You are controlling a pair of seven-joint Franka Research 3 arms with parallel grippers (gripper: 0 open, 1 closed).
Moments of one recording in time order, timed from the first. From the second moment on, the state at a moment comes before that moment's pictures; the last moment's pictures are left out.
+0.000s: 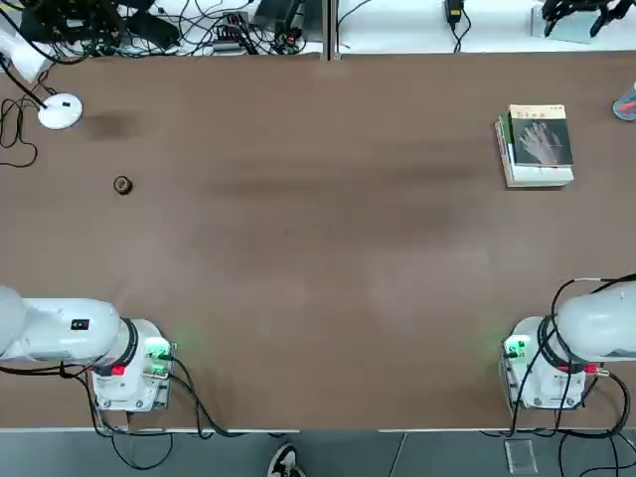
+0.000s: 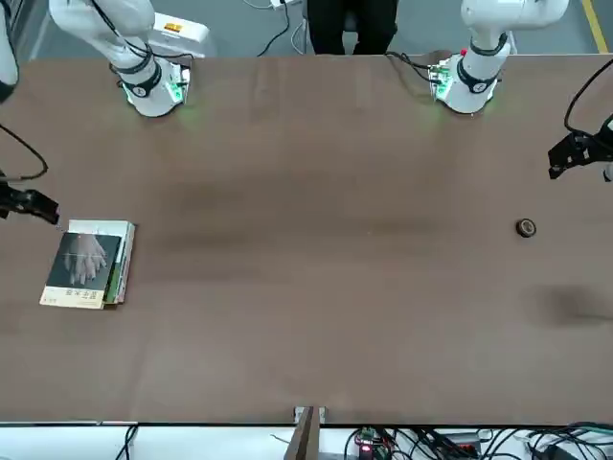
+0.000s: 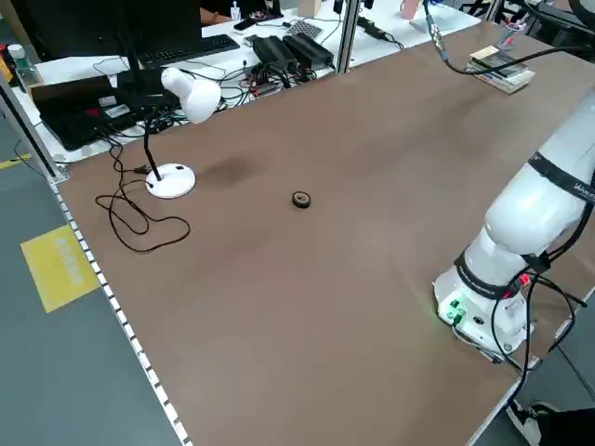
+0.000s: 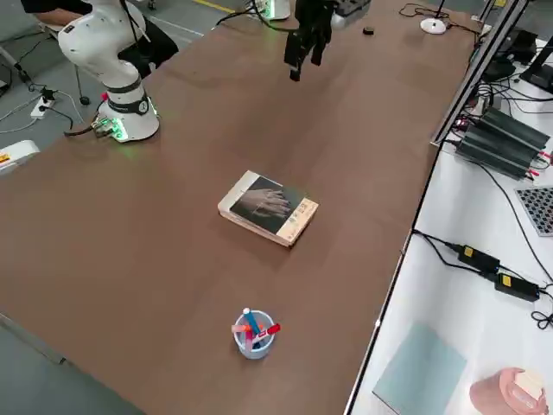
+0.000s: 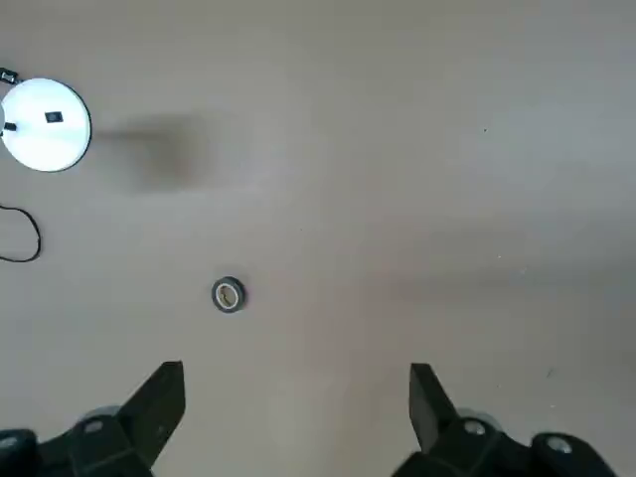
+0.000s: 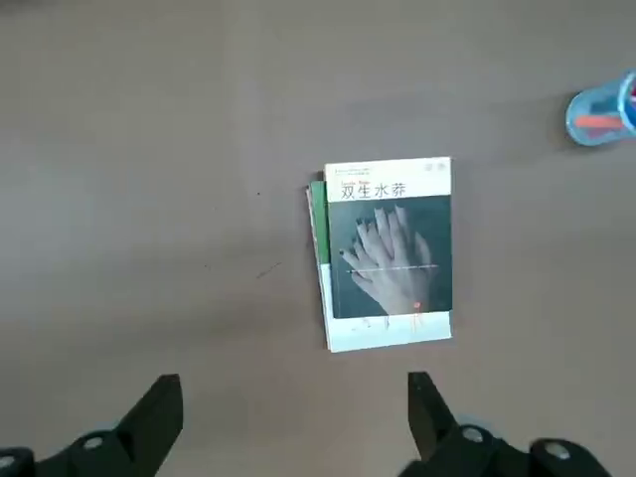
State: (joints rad) left arm 0.00 -0.05 -0.11 -1.64 0.03 1.64 -0.03; right arm -0.03 0.11 0.09 -1.51 -0.07 1.65 0.20
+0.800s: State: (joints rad) left arm 0.00 -0.05 -0.11 -1.64 0.03 1.64 -0.03; right arm -0.03 0.08 0.04 -1.52 0.02 1.61 0.12
